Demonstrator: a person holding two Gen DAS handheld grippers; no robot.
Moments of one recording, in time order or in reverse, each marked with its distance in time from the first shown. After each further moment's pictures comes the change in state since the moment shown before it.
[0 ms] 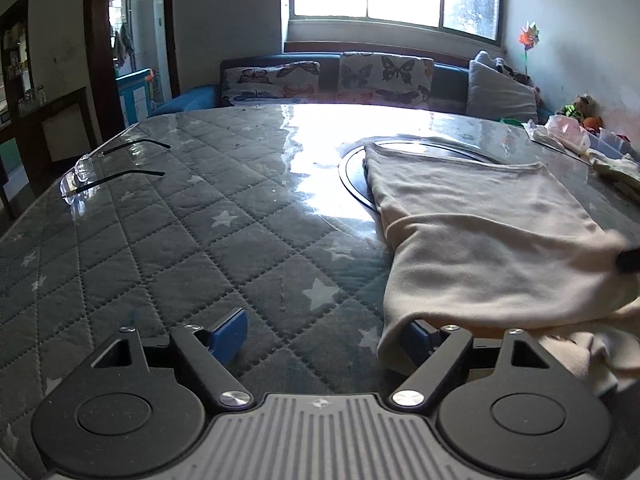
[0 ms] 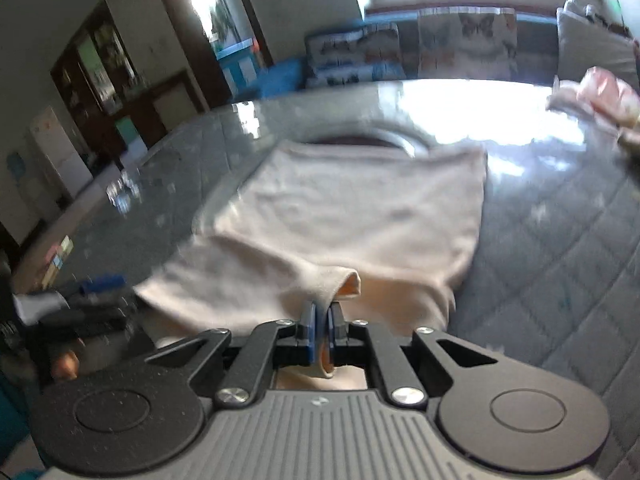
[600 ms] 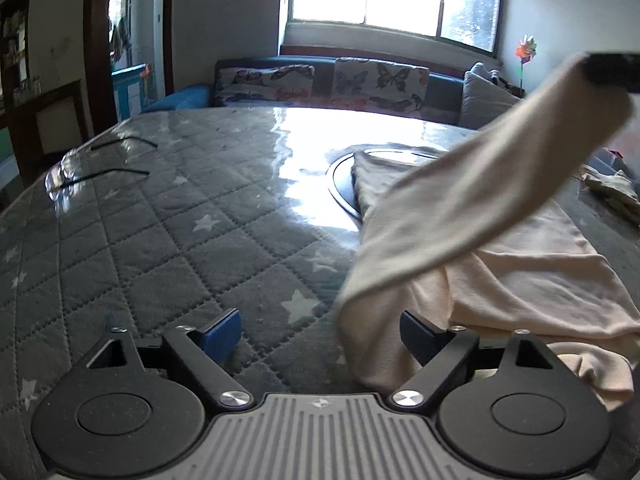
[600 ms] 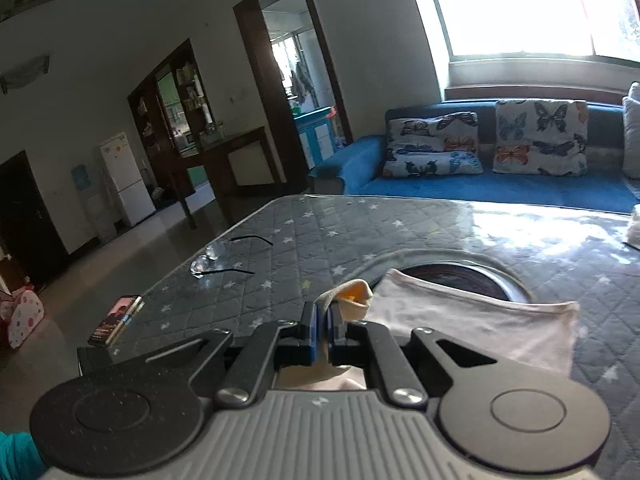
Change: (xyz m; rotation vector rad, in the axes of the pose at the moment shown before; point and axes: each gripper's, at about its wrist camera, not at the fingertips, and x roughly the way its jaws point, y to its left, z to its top) left arm 0.011 -0.002 0.005 -0.049 -0.017 -0.031; right arm -0.033 0.078 0.078 -0.144 -0.235 0.173
